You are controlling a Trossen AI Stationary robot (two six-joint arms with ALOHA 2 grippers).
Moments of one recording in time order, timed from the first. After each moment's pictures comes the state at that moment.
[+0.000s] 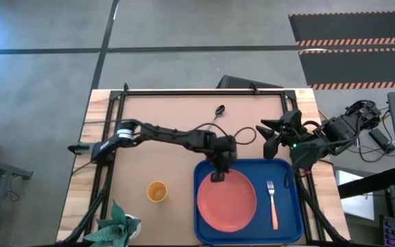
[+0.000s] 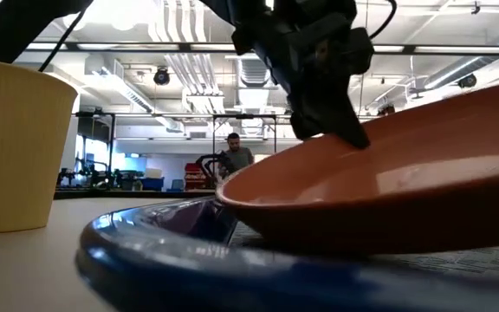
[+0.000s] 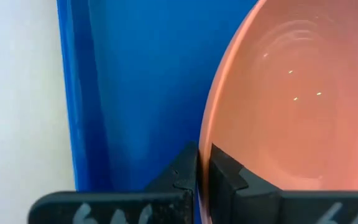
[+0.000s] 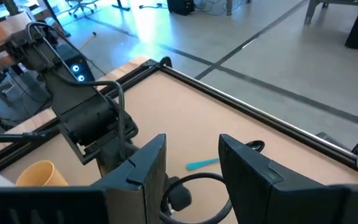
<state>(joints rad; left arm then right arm) -0.03 2.22 1.87 -0.57 0.32 -0.01 0.54 1.21 1.54 -1.21 0.99 0.99</state>
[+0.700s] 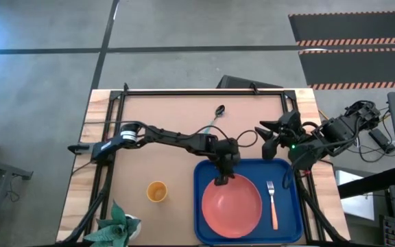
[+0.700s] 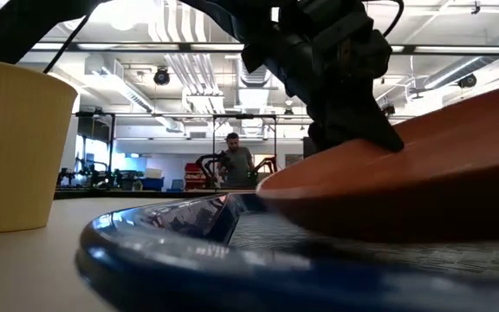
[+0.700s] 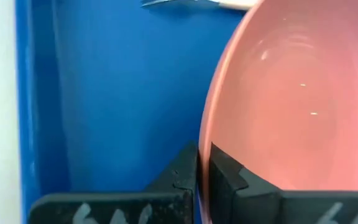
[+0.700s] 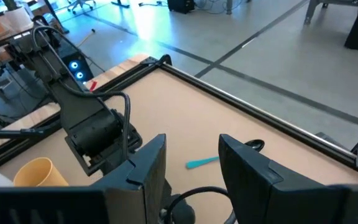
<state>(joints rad) -0.04 2.27 1.85 -0.40 0.40 -0.06 0.54 1.22 1.54 -1.21 0.97 0.99</state>
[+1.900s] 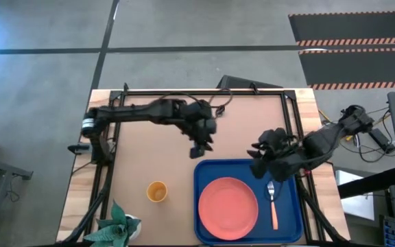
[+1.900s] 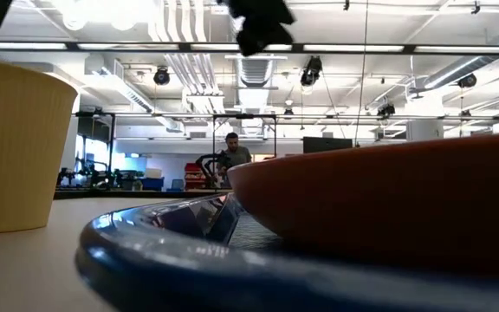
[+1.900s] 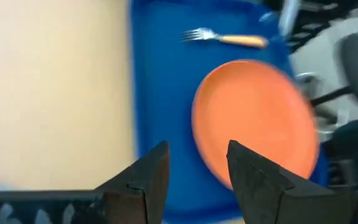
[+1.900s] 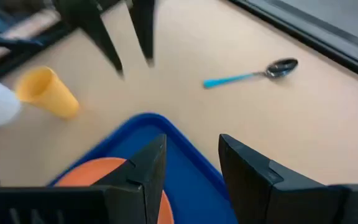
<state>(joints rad) 0.09 1.81 1.82 -0.87 0.30 -0.01 0.53 1.32 1.47 -1.25 0.66 1.12</state>
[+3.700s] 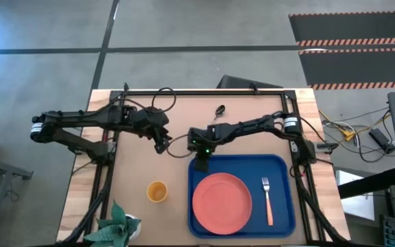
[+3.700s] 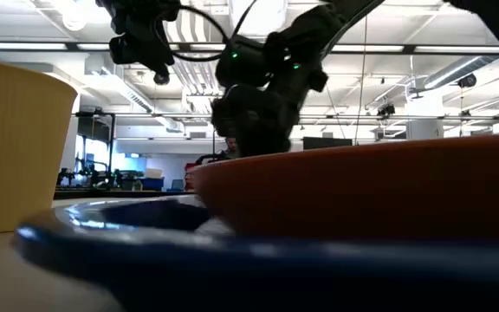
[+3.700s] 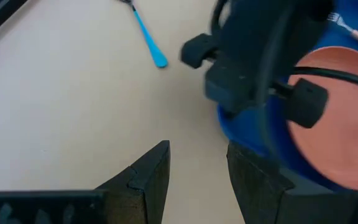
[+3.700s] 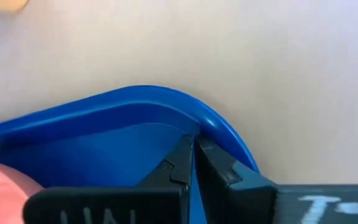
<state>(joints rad) 0.09 1.20 1.16 -0.85 -0.09 -0.44 -0.09 2.12 1.49 -0.48 -0.34 0.21</state>
